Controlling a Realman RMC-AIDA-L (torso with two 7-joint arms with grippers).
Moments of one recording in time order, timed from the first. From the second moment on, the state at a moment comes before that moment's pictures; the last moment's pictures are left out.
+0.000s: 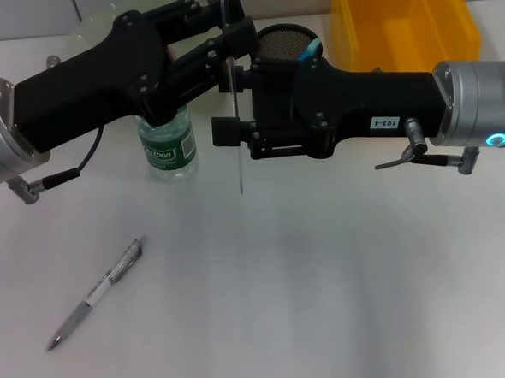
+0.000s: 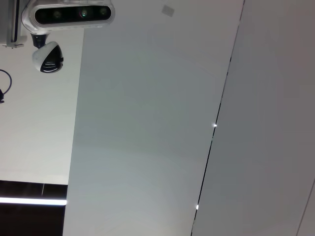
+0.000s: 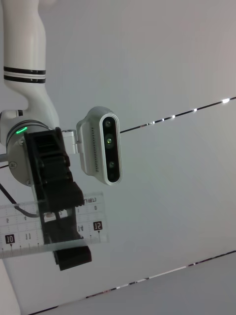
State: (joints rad) left arm -0.41 -2.07 1.18 0.80 1.17 1.65 -1.39; right arm 0.57 2.08 -1.26 -0.70 -1.34 -1.56 1.46
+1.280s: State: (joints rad) left arm -0.41 -2.07 1.18 0.80 1.17 1.65 -1.39; right arm 0.56 2.08 -1.25 -0.70 -1.33 -1.56 1.44
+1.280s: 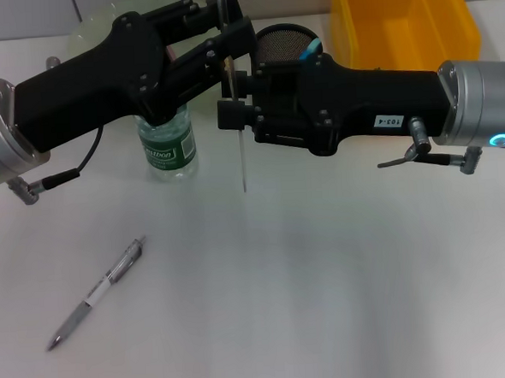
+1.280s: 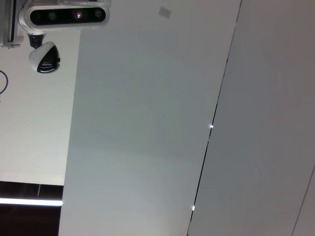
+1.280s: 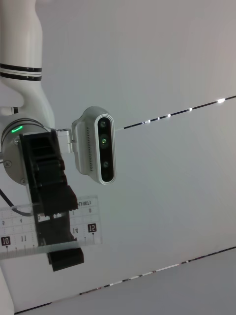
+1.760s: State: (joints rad) left arm -0.41 -2.07 1.19 0.80 1.17 1.66 -1.38; right arm 0.56 2.08 -1.25 -0.70 -1.33 -1.57 1.44
